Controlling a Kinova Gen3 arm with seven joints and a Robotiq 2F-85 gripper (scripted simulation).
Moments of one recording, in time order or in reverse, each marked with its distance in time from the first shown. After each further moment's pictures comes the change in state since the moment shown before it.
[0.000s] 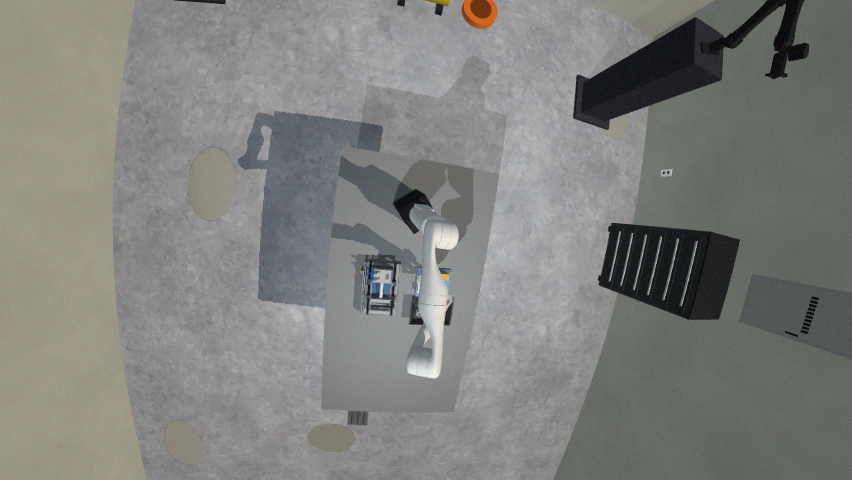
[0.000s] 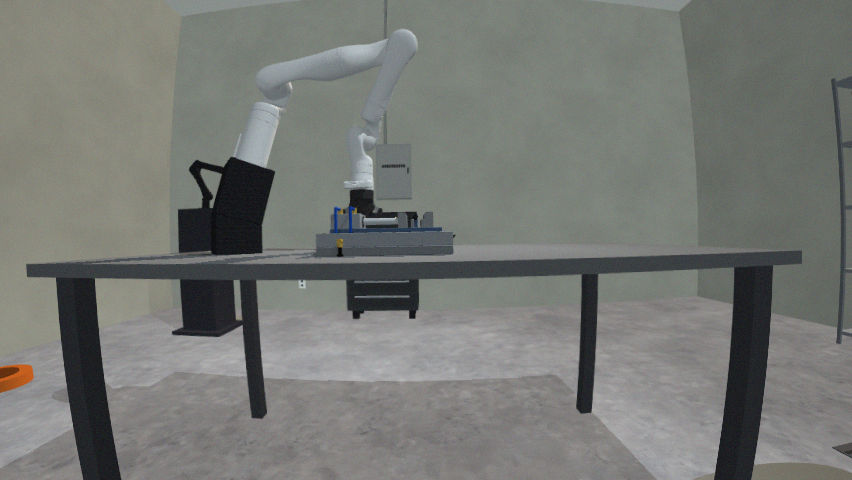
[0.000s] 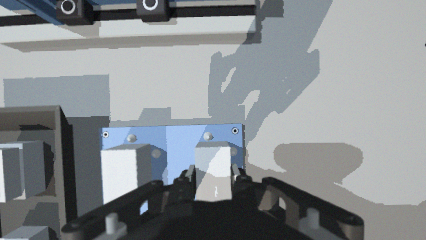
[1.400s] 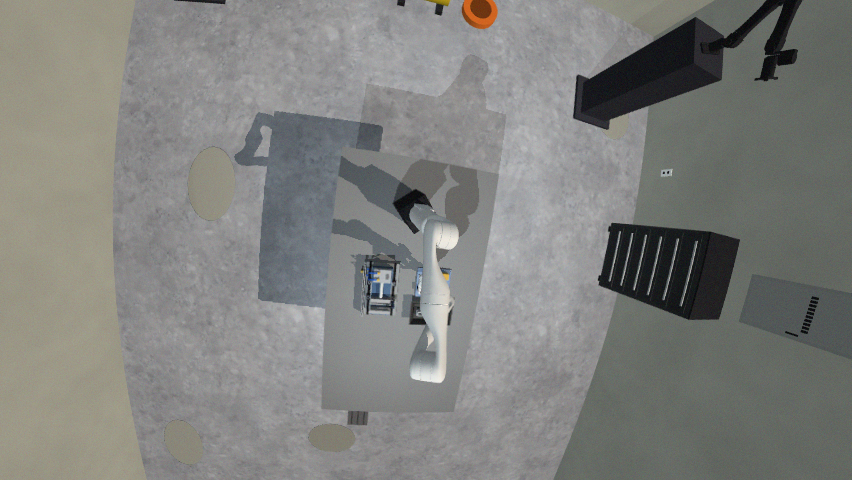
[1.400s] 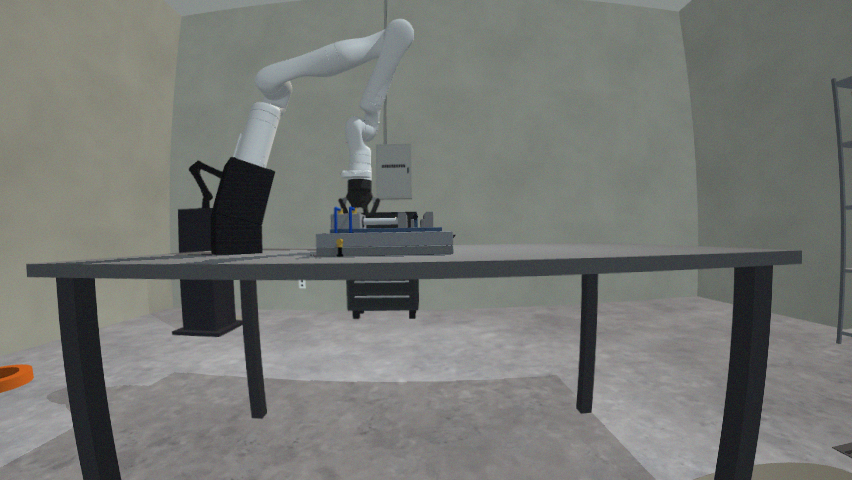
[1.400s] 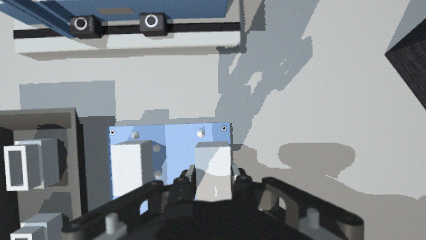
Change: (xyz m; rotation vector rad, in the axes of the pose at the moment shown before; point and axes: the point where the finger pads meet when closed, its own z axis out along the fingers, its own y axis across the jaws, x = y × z) arm -0.001 0.009 -0.032 -0.022 -0.002 0.006
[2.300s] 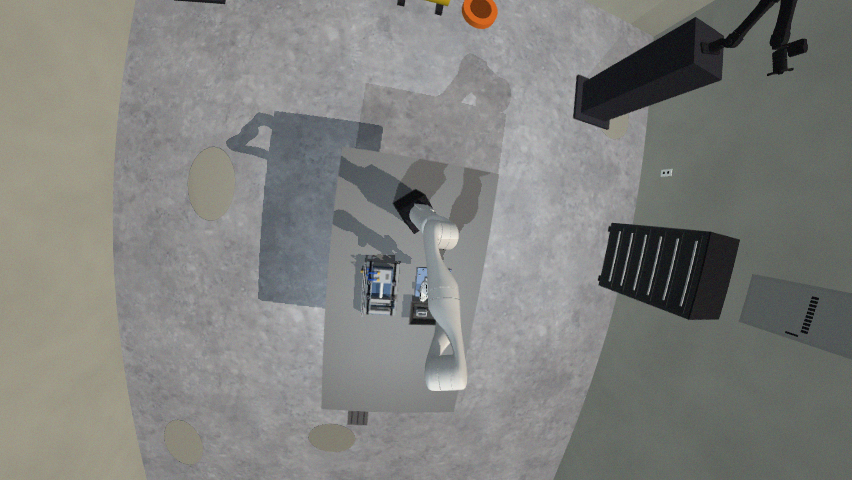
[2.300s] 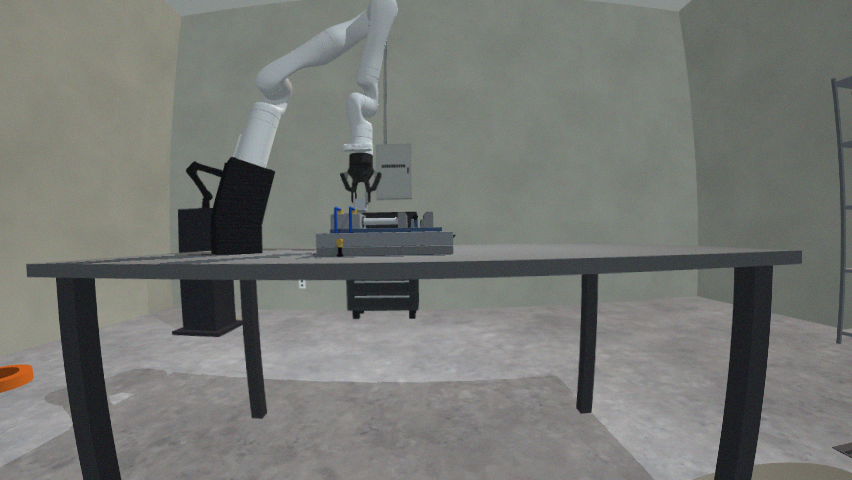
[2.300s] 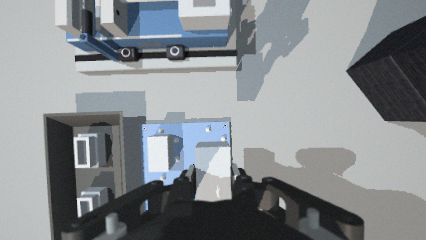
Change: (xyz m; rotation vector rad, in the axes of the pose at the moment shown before) arm 0.001 -0.005 -0.083 0.014 0.002 -0.003
